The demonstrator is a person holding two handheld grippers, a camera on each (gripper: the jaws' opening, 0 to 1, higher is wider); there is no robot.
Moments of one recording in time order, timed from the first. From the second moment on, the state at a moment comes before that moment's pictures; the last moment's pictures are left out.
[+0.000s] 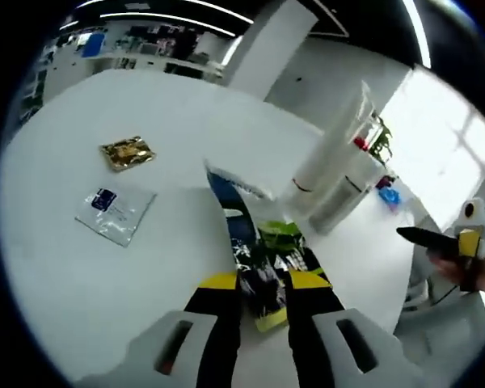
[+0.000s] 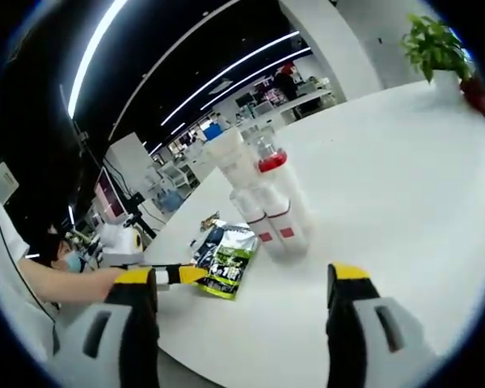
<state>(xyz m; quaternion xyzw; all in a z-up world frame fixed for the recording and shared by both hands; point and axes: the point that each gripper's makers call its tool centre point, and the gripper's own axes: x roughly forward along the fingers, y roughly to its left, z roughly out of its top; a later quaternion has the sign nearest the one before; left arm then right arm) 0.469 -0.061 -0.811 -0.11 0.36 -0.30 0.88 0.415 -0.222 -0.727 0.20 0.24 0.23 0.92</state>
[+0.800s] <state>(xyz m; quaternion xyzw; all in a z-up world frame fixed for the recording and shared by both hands) 0.484 -0.082 -0.807 0.16 0.29 -0.39 0.86 0.414 -0.222 -0.728 0.20 0.24 0.23 0.92</state>
